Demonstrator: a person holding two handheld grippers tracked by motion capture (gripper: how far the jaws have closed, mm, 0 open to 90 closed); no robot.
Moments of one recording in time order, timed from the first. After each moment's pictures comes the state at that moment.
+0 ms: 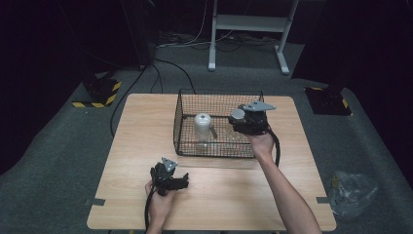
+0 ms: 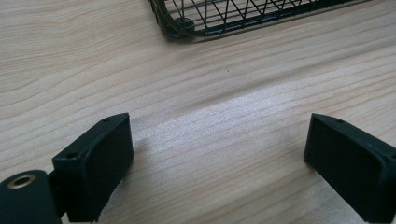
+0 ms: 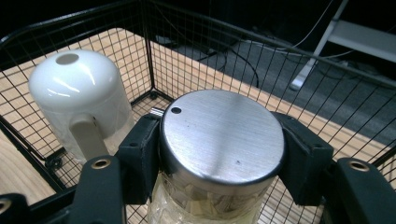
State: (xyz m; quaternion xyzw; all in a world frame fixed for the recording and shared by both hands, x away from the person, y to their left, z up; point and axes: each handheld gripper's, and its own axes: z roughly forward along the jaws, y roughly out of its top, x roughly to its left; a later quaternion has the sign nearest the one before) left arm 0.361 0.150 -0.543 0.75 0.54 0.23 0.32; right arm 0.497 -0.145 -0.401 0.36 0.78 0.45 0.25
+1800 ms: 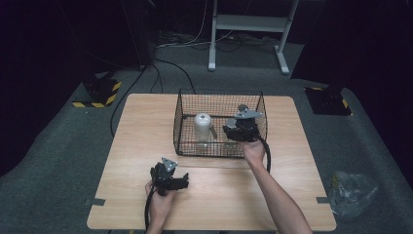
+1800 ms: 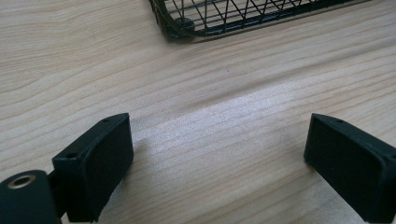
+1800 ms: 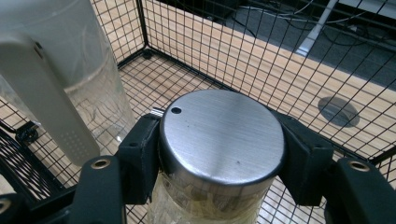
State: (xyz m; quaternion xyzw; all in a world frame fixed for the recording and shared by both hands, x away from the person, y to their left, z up) left arm 0.361 0.150 -0.543 0.75 0.54 0.23 0.32; right arm 0.507 -0.129 -0.451 0.39 0.80 0.40 0.22
